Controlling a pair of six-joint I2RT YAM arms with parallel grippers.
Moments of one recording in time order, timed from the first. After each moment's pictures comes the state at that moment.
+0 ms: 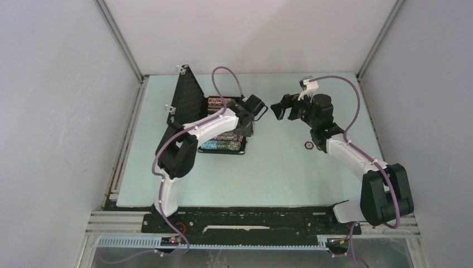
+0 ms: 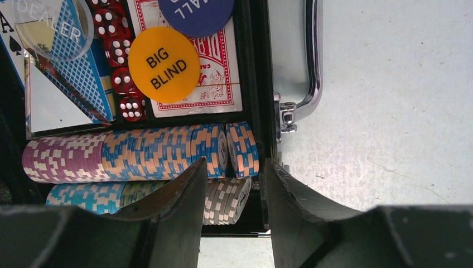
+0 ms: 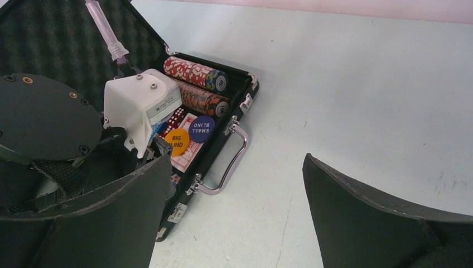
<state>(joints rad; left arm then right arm) -0.74 2.05 1.66 -0.77 -0.36 -0.47 0.29 1.38 0.86 0.33 -0.27 0.25</state>
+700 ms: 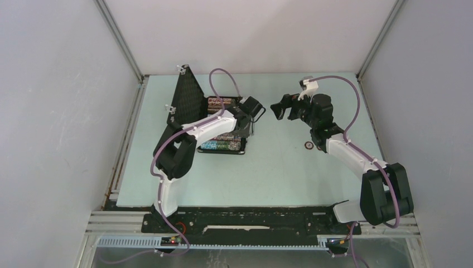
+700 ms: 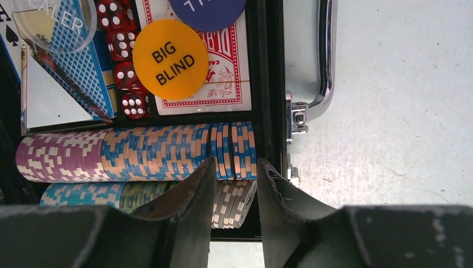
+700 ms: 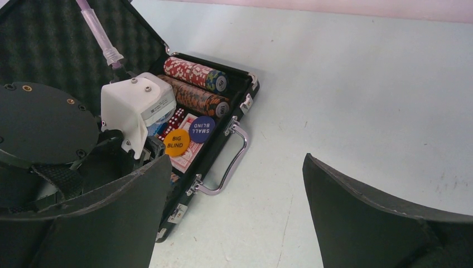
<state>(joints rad) -0.73 2.03 1.60 -0.73 -0.37 -0.48 0.29 1.38 0.86 0.33 -0.27 0.26</state>
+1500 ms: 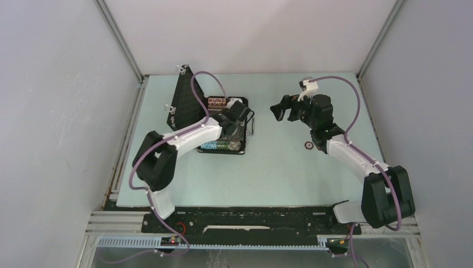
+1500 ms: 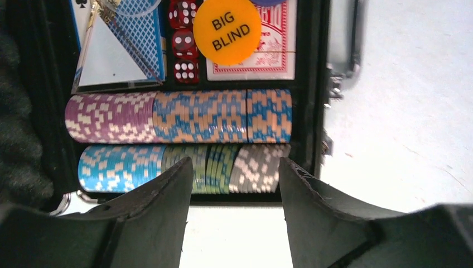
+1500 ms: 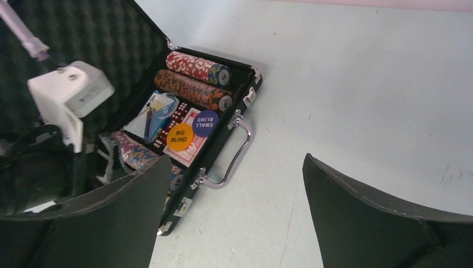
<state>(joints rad) -0.71 1.84 1.37 -0.62 -0.40 -0.52 0.30 1.37 0.86 0.31 -0.28 0.27</state>
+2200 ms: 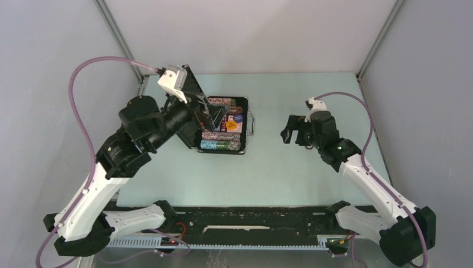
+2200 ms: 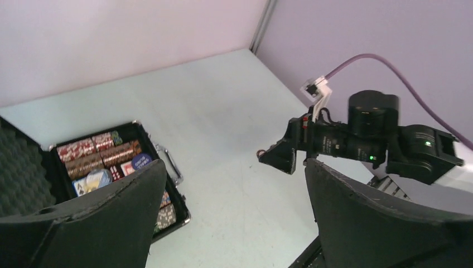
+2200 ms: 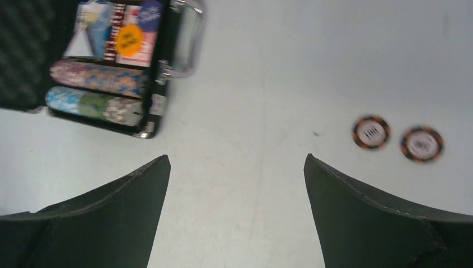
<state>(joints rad) -0.82 1.00 1.50 -0.59 -0.15 -0.31 0.47 1.03 0.84 -0.33 0.06 0.39</state>
